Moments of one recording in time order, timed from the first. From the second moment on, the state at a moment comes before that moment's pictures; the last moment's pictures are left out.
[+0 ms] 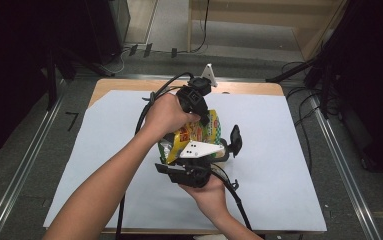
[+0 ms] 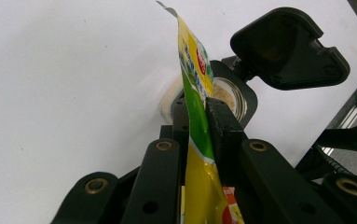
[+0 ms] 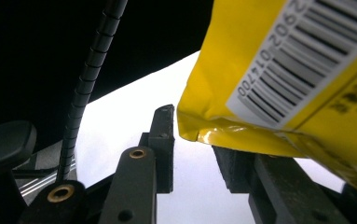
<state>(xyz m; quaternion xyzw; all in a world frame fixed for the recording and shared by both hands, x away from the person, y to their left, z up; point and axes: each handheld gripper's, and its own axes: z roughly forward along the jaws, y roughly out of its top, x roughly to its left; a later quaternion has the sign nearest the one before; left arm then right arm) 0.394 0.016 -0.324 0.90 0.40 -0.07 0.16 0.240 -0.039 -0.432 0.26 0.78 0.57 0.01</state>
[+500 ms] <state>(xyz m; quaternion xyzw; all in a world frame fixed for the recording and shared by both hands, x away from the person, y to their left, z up) 0.391 0.013 -0.324 0.90 0.39 -0.07 0.15 0.240 -0.041 -0.431 0.26 0.78 0.57 0.01</state>
